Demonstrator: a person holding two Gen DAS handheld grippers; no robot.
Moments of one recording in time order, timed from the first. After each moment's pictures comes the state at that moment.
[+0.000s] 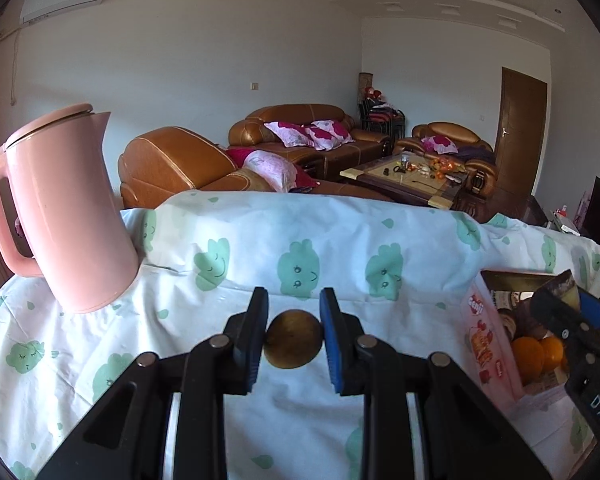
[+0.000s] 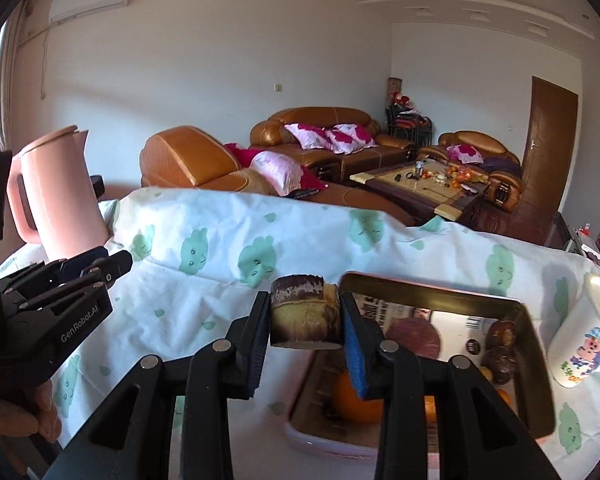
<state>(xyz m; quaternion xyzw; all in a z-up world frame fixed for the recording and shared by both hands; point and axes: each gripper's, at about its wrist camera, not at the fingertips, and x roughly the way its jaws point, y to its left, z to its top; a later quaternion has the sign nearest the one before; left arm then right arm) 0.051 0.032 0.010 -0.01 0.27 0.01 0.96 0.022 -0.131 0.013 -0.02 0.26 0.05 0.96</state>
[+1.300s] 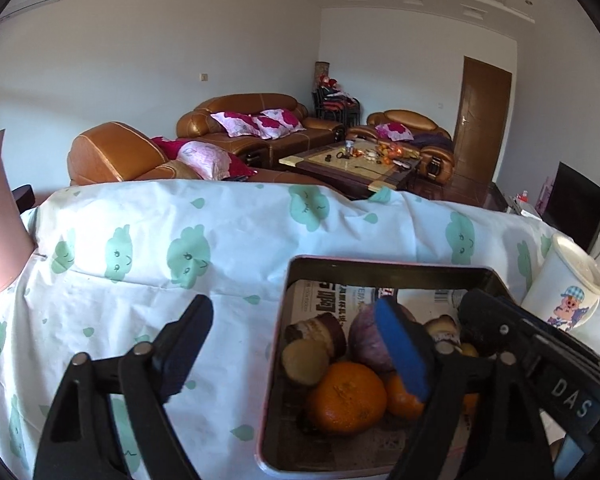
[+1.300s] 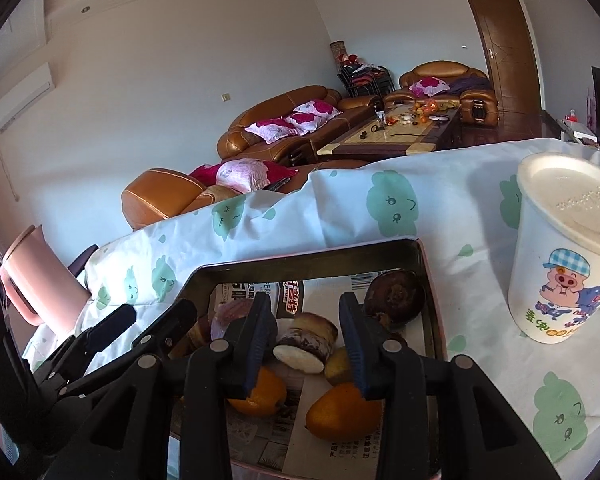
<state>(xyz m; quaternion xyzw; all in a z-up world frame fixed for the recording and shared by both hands) 0.058 -0.120 -0.008 -0.02 0.29 -0.05 0.96 0.039 -0.283 -0.022 0.16 0.29 0.04 0.94</state>
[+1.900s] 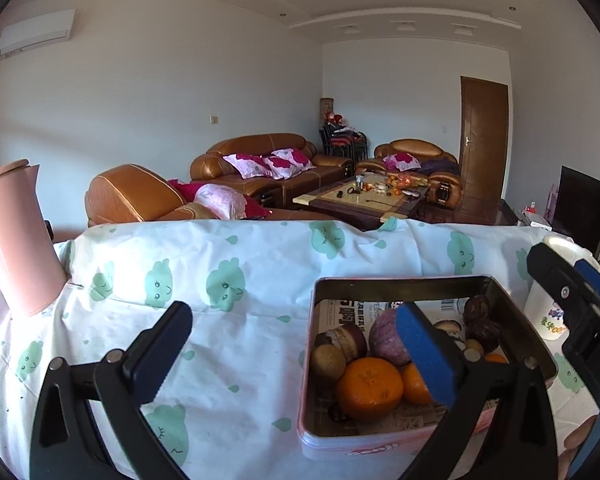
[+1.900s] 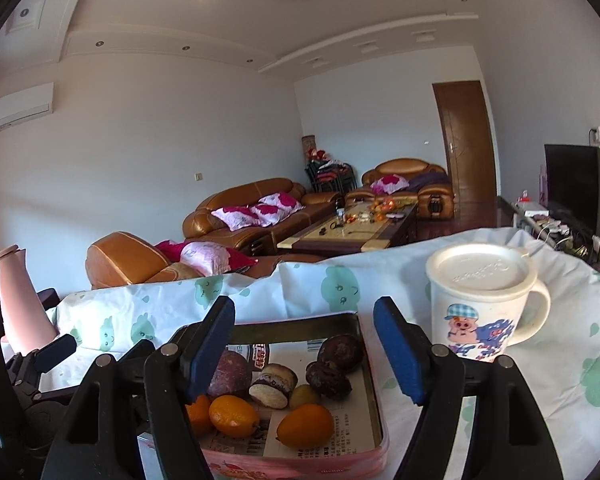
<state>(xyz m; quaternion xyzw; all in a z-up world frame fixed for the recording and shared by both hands) 0.020 -0.110 0.004 0.02 0.21 -0.04 0.98 -0.027 -0.268 0.007 0.09 0.12 -0.08 0.99</state>
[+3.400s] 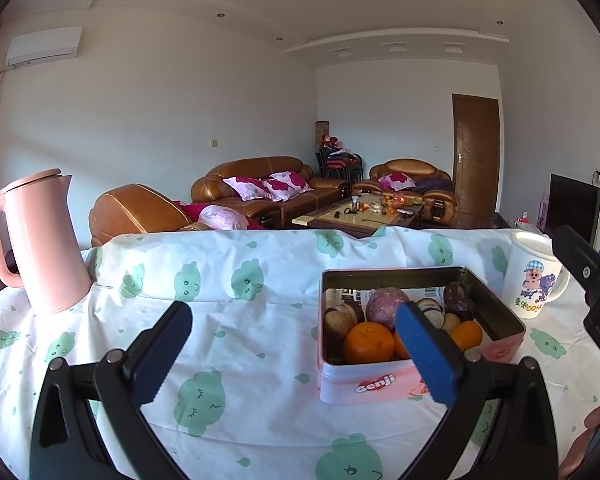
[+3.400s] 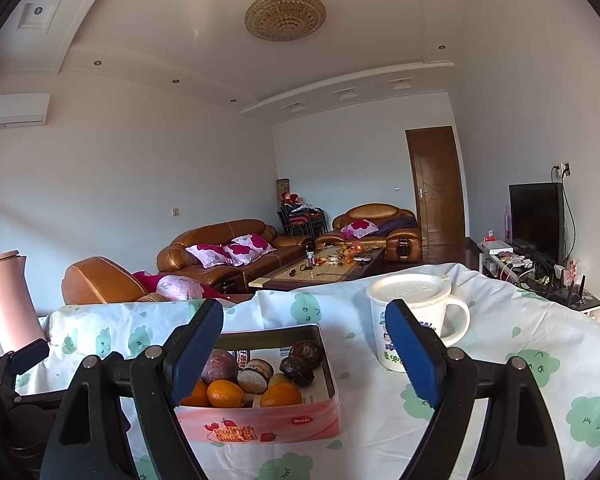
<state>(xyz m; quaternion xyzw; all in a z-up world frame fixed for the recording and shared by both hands) -0.046 -0.089 0.010 0.02 0.17 -0.05 0.98 -0.110 -0.253 0.016 0.06 0.05 -0.13 0.99</state>
